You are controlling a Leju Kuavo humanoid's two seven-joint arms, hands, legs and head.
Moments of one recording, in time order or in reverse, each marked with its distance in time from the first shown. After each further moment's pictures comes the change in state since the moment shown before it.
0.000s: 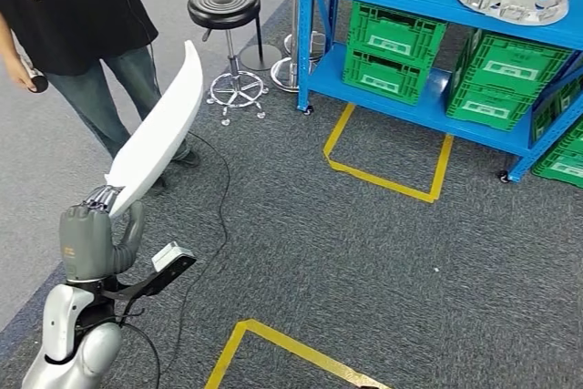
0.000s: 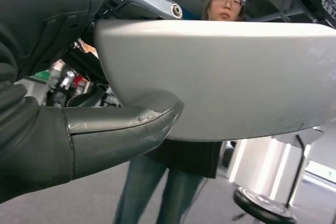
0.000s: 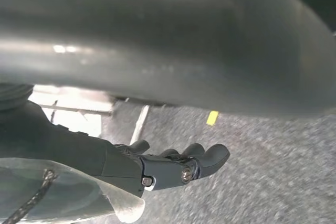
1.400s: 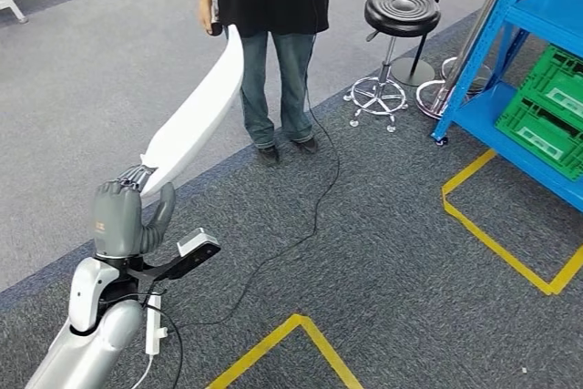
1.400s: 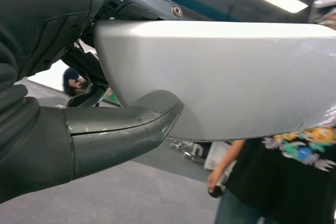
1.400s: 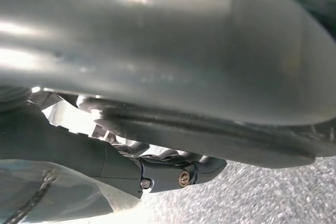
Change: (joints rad) left arm -0.158 -0.037 -0.124 0.118 0.072 -0.022 -0.035; right arm -0.001 -0.009 0.000 -0.002 -0.039 0.144 0.192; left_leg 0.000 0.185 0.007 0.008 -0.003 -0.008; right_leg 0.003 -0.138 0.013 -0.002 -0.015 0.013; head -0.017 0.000
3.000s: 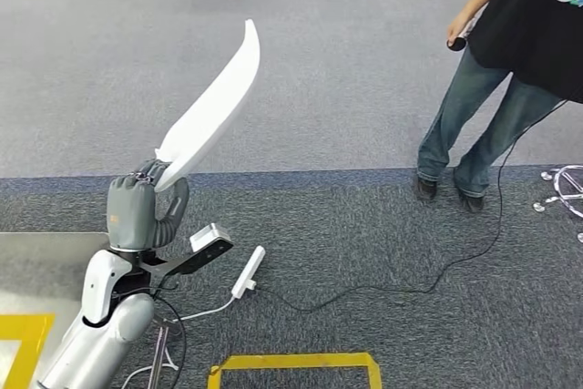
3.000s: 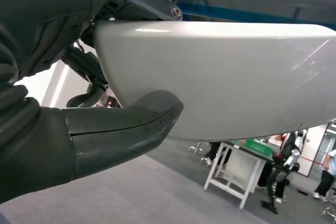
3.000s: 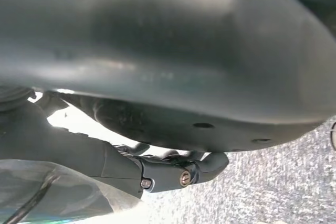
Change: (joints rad) left arm -0.018 -0.024 -0.022 0.021 0.000 -0.002 0.000; right arm -0.023 0.018 0.000 -0.004 0.009 -0.042 0.008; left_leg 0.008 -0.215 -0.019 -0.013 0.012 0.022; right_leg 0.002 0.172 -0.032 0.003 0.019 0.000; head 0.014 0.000
